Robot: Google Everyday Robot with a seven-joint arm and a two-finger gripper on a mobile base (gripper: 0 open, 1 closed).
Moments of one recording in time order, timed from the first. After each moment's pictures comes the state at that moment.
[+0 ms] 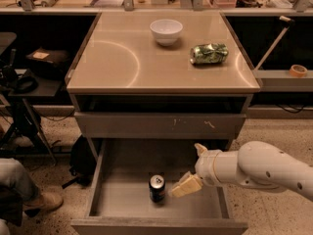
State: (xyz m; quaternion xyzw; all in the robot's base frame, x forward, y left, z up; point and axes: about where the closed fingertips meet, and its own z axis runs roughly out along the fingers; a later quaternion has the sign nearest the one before) arm 0.465 -0.089 0.619 -0.45 0.80 0.19 0.34
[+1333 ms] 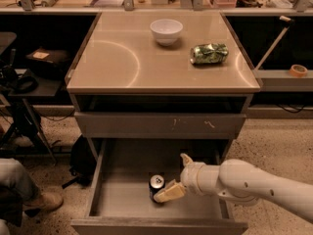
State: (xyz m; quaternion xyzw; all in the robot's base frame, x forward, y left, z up) arm 0.484 -0.051 0.547 -0.41 0.80 0.23 0.38
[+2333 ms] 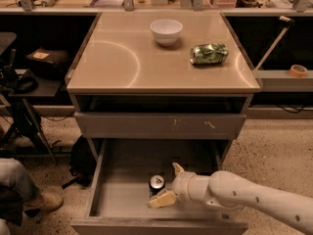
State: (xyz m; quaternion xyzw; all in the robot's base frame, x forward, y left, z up) arm 0.483 -0.019 0.494 -0.39 0.79 0.27 0.39
